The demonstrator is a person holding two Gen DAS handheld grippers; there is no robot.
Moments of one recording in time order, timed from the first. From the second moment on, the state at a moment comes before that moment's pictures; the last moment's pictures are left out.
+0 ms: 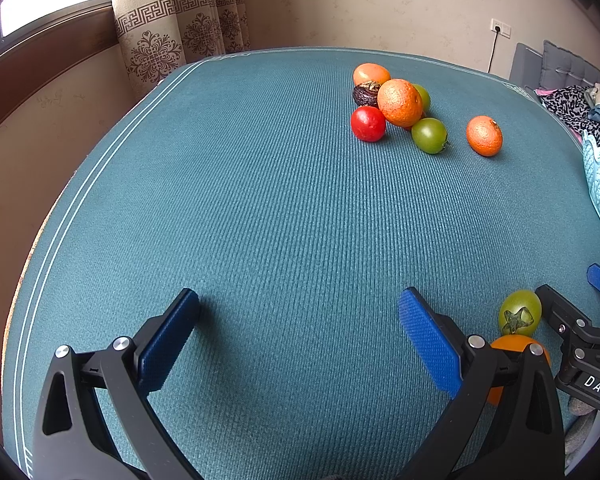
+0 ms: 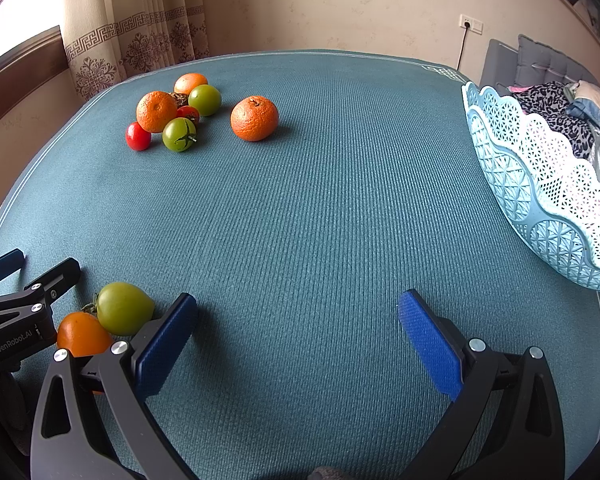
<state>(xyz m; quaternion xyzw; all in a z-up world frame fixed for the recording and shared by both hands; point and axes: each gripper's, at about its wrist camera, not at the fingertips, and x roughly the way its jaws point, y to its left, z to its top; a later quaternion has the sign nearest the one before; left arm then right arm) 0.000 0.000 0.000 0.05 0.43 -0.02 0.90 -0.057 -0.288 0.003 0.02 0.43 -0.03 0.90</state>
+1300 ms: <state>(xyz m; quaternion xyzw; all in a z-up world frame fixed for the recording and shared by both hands) -0.087 -0.028 0.026 0.08 0.38 -0.19 0.90 -0.074 -0.316 0.013 0.08 0.43 0.05 0.90</state>
